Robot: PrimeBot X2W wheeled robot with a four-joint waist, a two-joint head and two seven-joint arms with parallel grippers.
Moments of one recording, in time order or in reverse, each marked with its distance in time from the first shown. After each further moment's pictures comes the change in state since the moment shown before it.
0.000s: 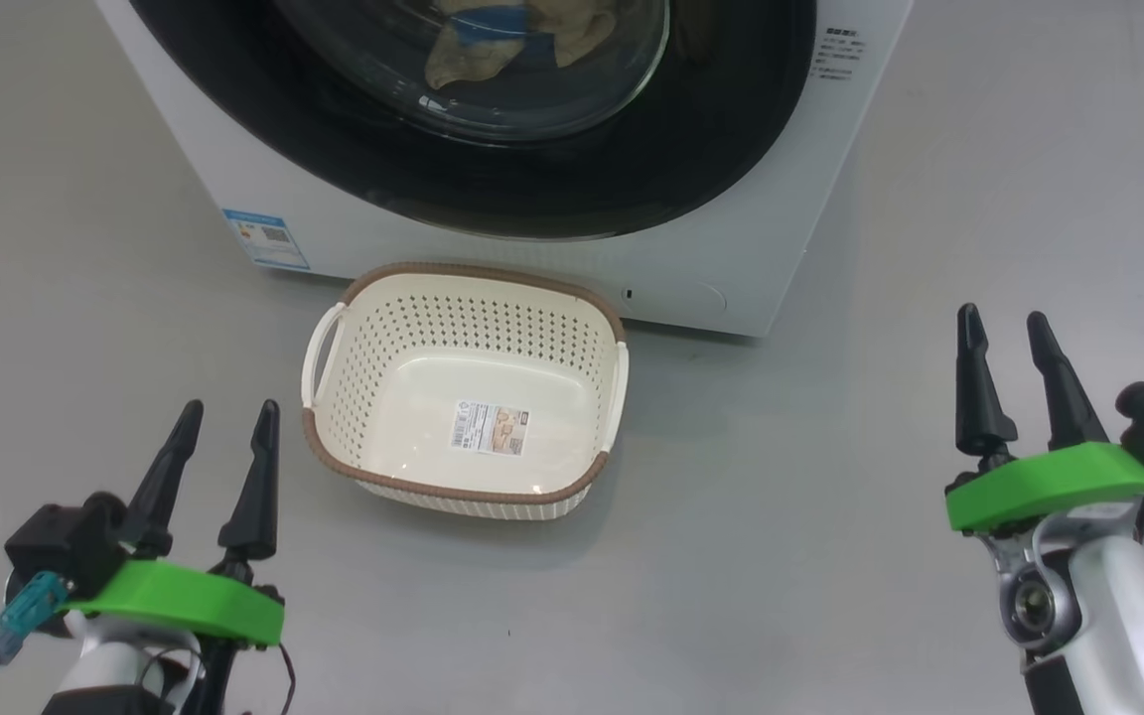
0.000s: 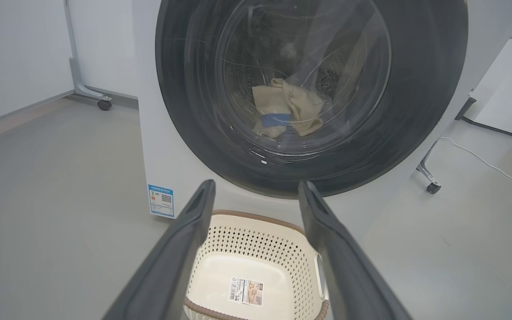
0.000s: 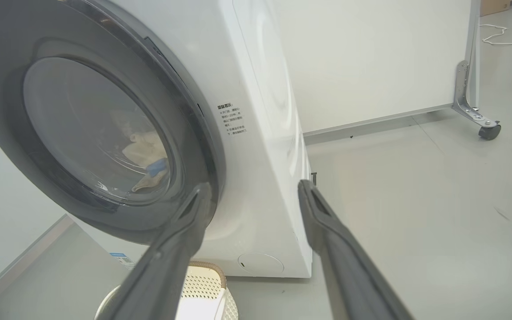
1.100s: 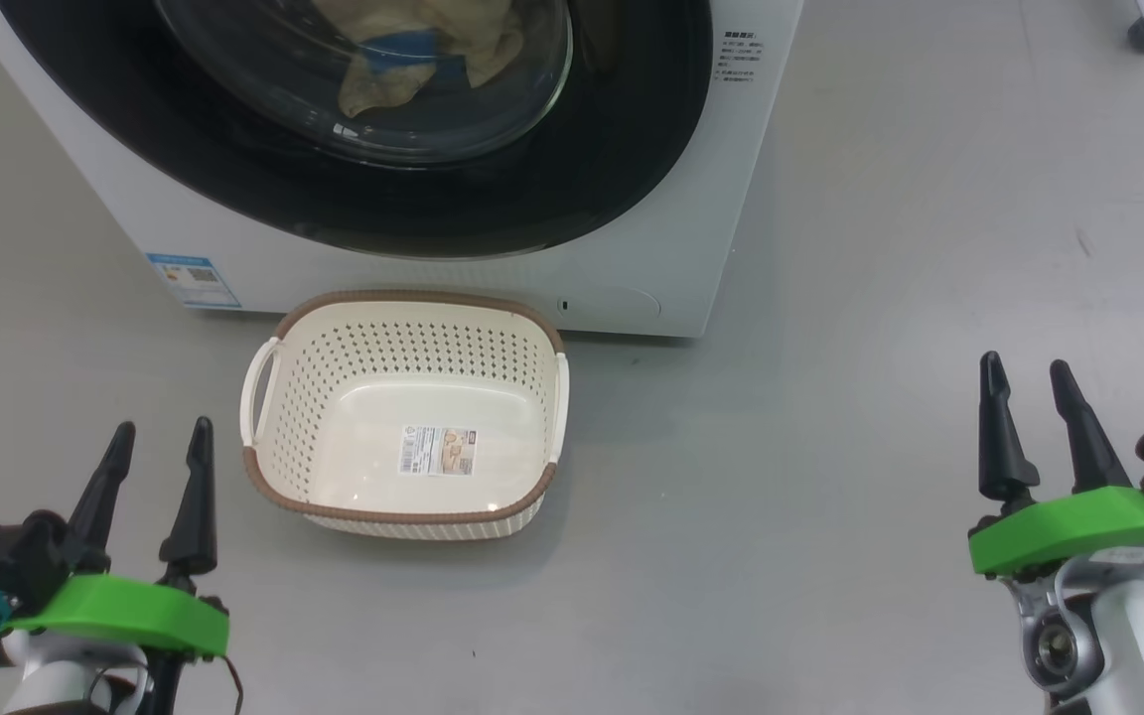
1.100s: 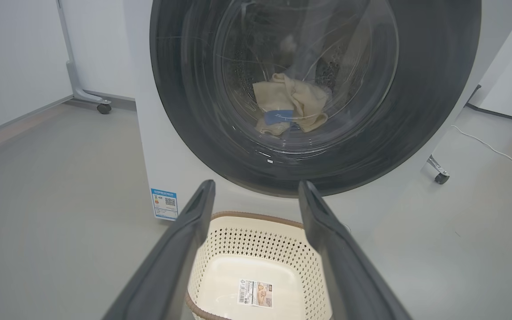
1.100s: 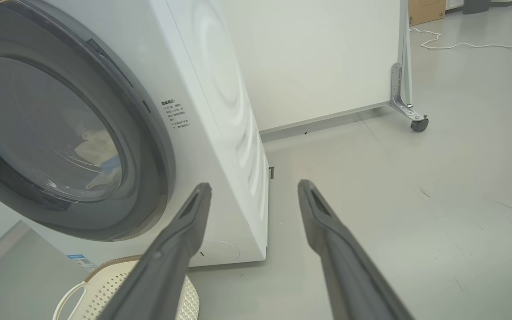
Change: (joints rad) left arm 0.025 0.031 0.081 0.045 0.019 0.000 0.000; right arm 0.094 -0.028 -0.024 -0.020 -0.001 0.000 0.000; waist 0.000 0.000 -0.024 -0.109
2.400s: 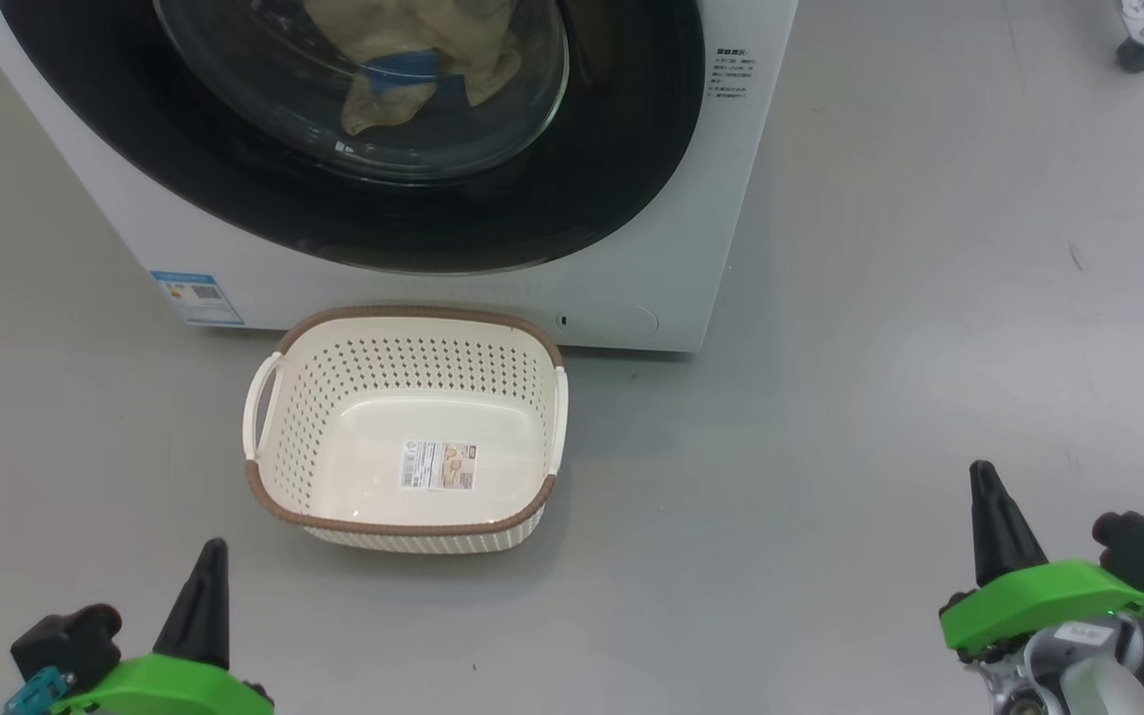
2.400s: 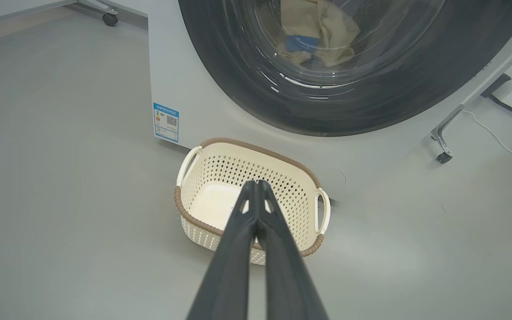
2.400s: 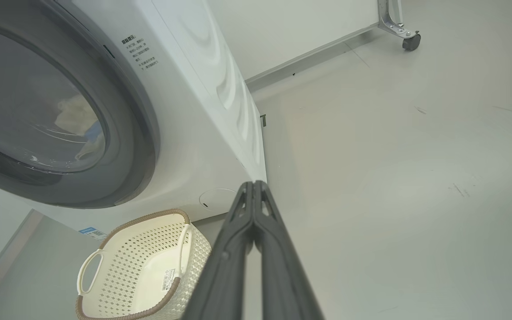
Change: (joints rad) left arm 0.102 -0.087 -0.007 0.112 -0.081 0.000 0.034; right arm 0.077 0.041 0.019 0.107 0.106 0.000 0.030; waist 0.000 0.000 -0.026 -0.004
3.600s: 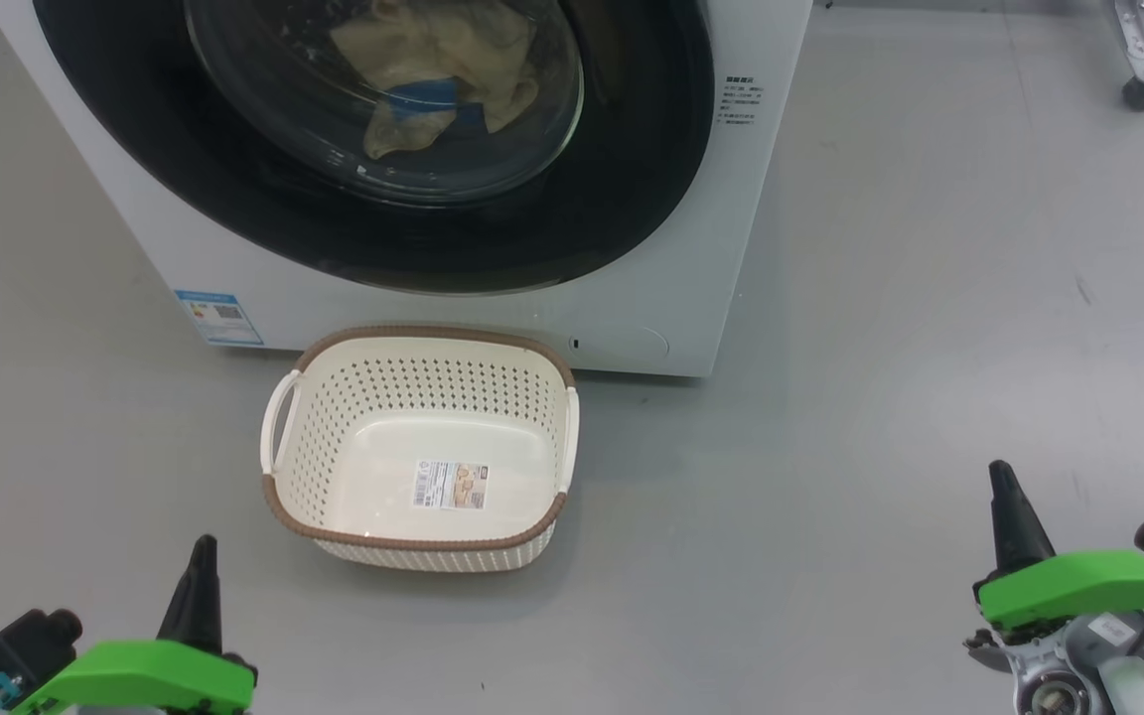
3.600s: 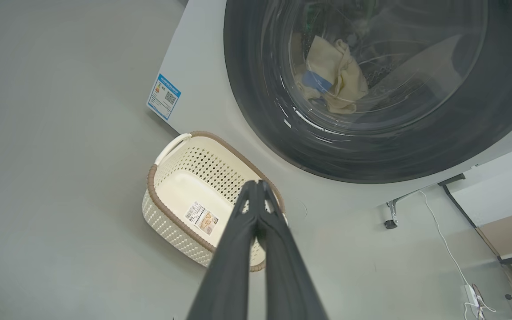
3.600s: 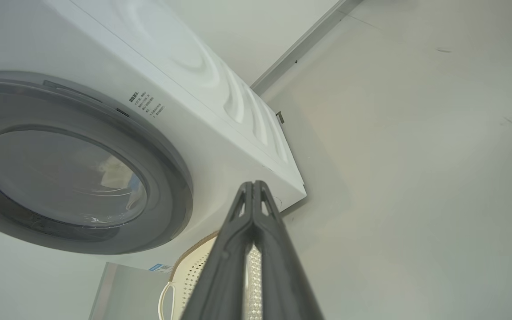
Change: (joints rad) left arm 0.000 -0.049 0.065 -0.036 -0.321 0.000 0.099; right arm 0.000 0.000 -0.033 -0.030 0.337 0.000 0.101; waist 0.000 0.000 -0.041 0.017
